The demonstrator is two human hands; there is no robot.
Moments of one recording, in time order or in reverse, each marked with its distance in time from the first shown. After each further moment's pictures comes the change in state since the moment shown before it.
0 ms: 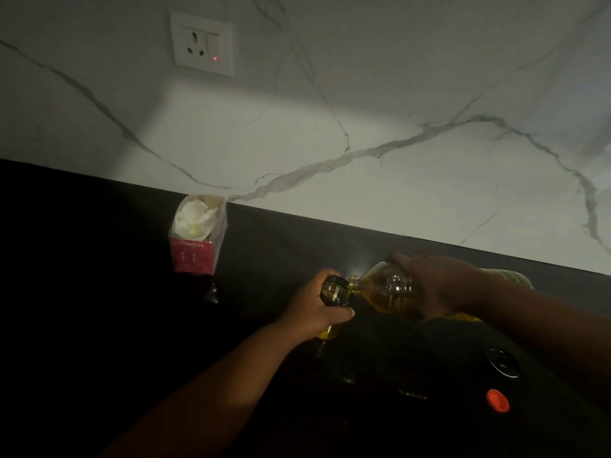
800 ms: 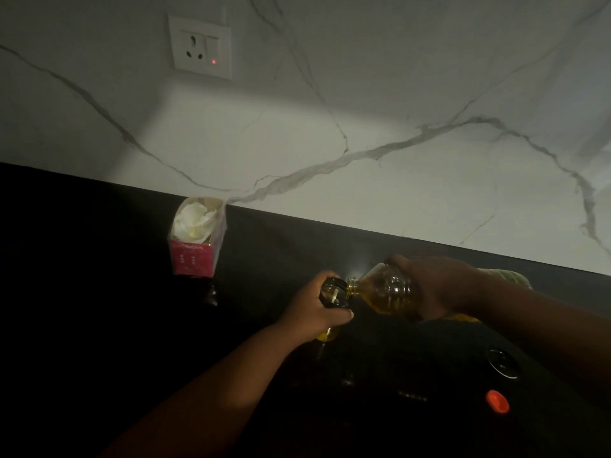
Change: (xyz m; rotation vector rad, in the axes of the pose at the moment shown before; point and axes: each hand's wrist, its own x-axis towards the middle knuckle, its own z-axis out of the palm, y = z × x) left_hand -0.002 0.003 0.000 0.012 0.013 0.010; right_hand 0.003 0.004 0.003 0.007 0.009 -0.027
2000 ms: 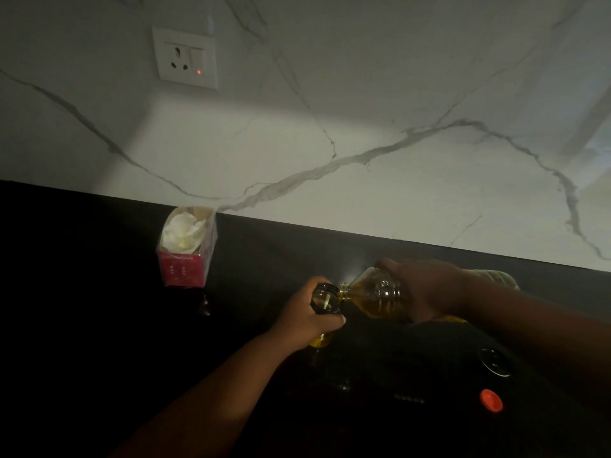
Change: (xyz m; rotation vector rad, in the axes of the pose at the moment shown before) left_hand 0.000 0.001 0.001 -0.039 0.009 0.012; right_hand -0.001 -0.001 0.000 -0.004 0.006 0.008
